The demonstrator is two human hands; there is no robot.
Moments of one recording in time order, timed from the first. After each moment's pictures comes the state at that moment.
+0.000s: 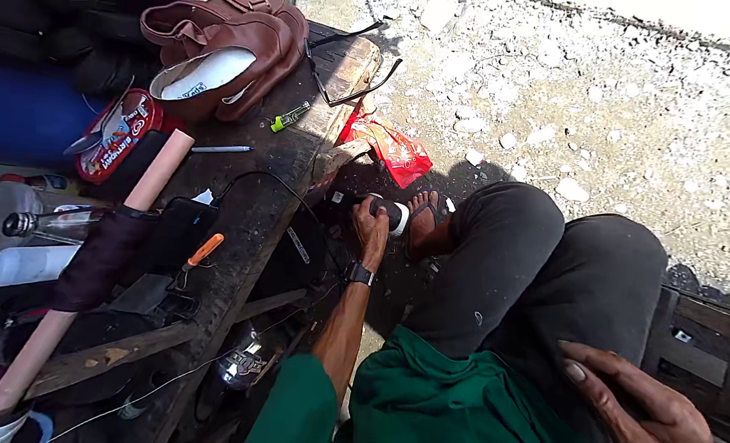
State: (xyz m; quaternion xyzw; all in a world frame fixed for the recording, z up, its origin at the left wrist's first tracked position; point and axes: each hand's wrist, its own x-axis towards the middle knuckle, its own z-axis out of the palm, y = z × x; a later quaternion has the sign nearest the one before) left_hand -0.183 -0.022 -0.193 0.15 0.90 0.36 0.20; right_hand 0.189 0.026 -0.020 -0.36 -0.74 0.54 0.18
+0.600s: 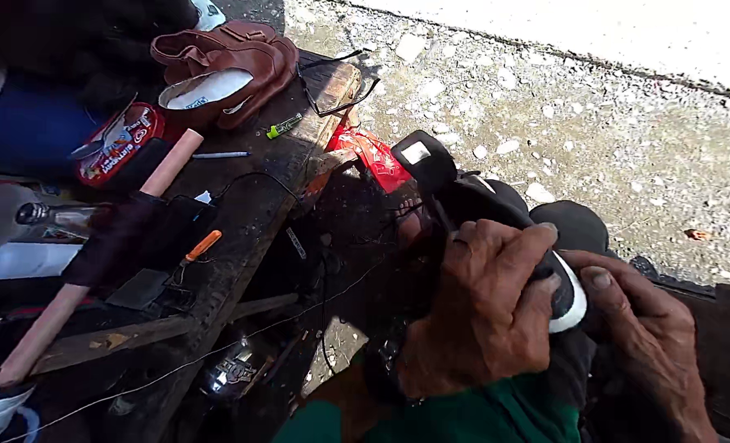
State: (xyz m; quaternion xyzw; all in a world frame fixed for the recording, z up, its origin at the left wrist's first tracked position) left_hand -0.035 -0.023 0.044 0.55 0.58 0.59 0.13; right_hand 0.153 0.061 0.004 -0.31 -0.73 0.48 0.36
